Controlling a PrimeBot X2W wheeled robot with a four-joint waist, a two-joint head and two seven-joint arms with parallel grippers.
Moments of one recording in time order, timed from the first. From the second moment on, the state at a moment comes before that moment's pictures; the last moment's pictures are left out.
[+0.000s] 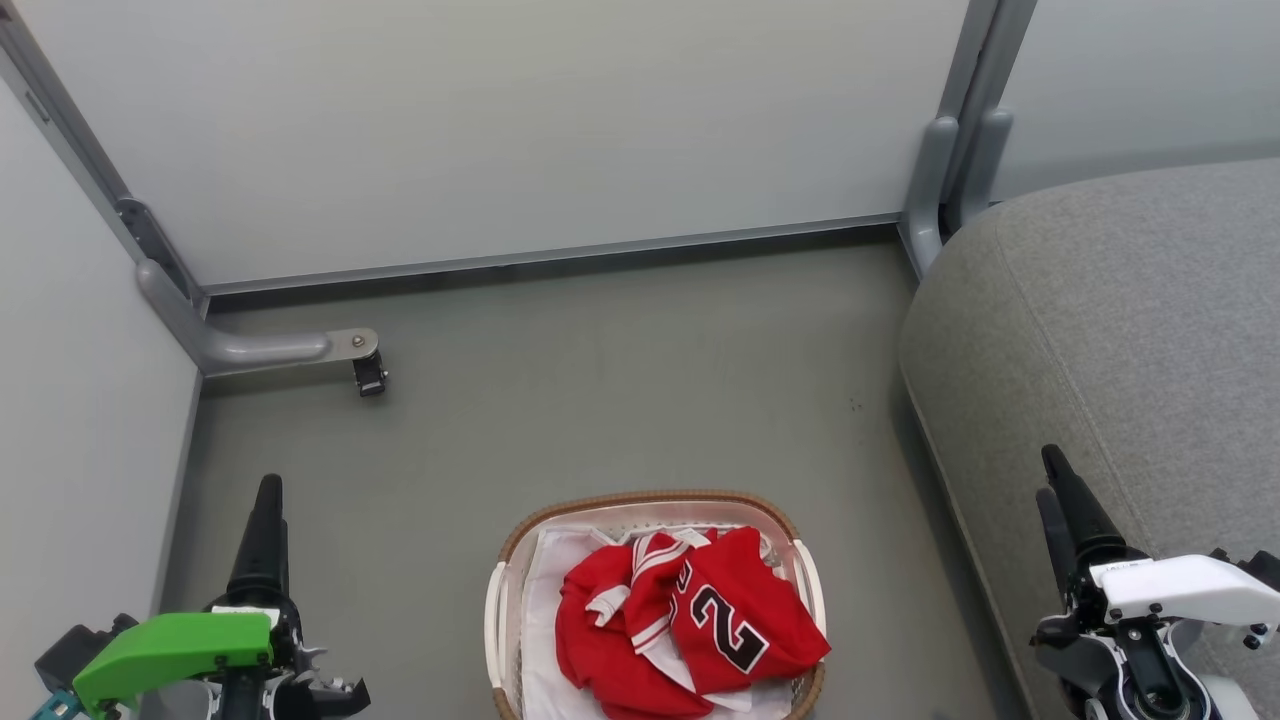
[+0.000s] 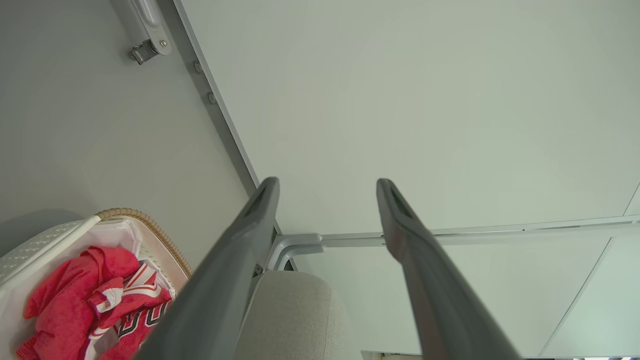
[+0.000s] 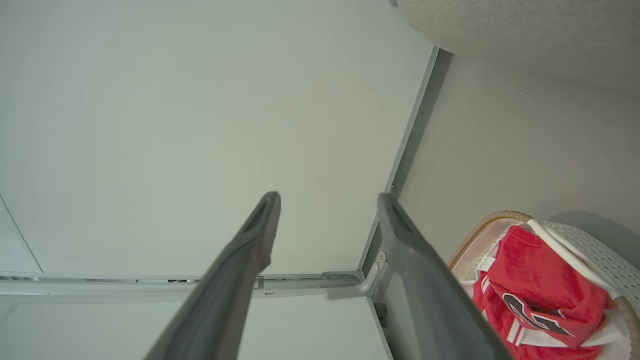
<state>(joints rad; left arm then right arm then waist) -0.08 0.04 0.10 0.28 -1.45 -0.13 0.04 -0.09 -0.07 -0.07 0.27 1.48 0.13 0.04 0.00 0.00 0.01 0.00</state>
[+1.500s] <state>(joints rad) -0.08 0.06 0.02 0.29 -0.61 -0.09 -0.12 -0.11 -0.11 0.05 0.28 0.76 0.13 -0.12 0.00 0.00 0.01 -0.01</state>
